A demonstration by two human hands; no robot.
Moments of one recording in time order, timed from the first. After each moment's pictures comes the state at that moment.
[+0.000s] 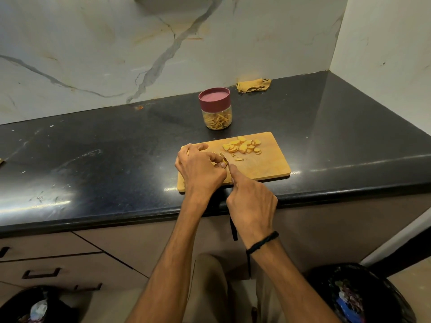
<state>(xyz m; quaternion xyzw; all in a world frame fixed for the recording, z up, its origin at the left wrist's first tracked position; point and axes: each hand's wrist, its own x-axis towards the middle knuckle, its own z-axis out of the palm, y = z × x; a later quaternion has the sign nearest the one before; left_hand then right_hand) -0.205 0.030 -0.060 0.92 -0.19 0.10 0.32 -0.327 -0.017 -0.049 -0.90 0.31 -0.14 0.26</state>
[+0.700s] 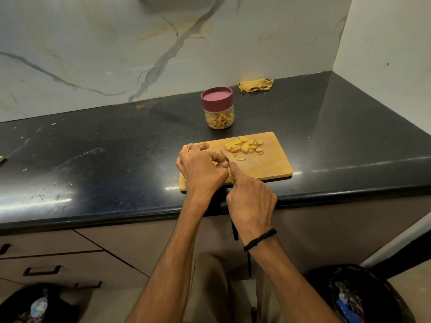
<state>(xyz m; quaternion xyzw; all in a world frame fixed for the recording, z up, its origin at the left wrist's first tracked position) -0.205 0.031 -0.059 0.93 -0.19 0.09 0.31 -0.318 -0.013 -0.050 -0.90 0.32 -0.14 0.26</state>
